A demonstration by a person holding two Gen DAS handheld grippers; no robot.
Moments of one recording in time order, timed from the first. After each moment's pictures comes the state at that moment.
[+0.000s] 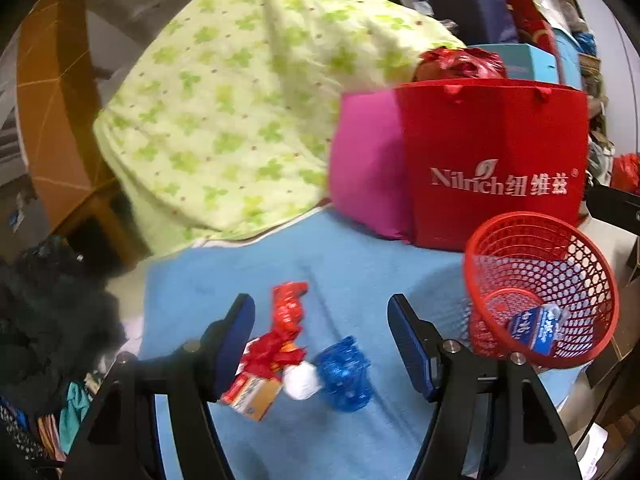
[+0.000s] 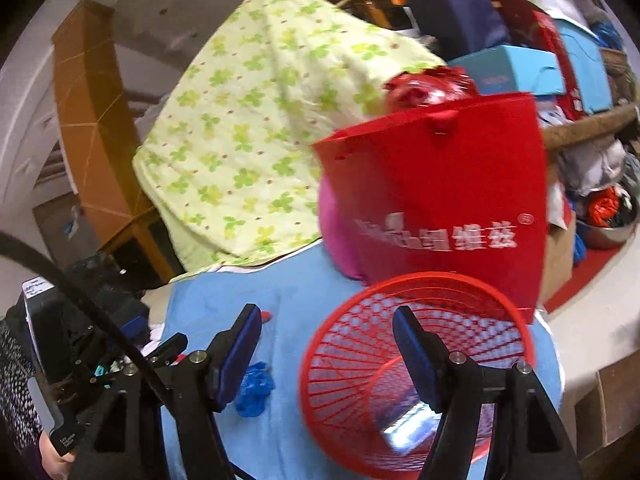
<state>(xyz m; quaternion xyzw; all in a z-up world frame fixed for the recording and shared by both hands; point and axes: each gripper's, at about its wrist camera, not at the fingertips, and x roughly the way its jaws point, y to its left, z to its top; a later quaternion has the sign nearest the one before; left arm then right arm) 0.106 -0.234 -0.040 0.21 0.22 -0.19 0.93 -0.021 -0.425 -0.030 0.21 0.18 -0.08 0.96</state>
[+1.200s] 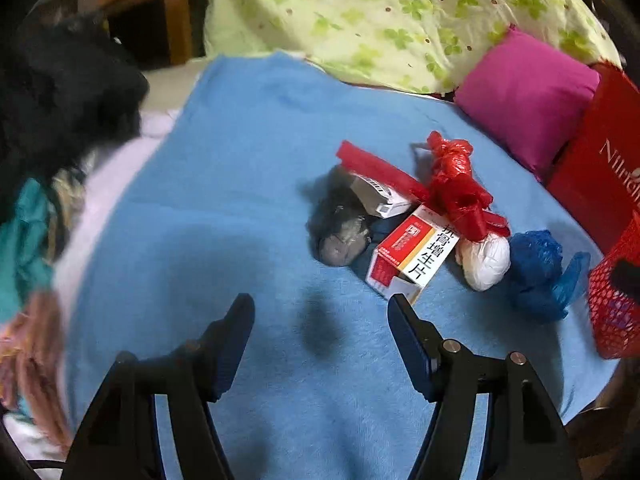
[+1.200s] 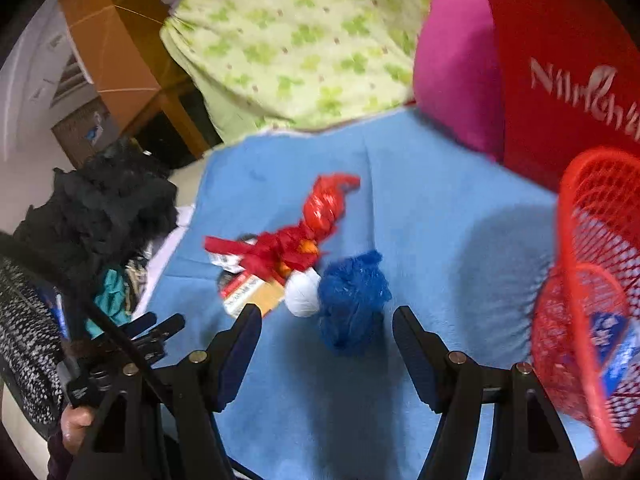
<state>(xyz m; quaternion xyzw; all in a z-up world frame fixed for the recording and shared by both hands) 0.239 -0.024 -0.192 0.01 0.44 -0.12 0.89 0.145 -0.294 -0.148 0.20 0.38 0.02 0.90</state>
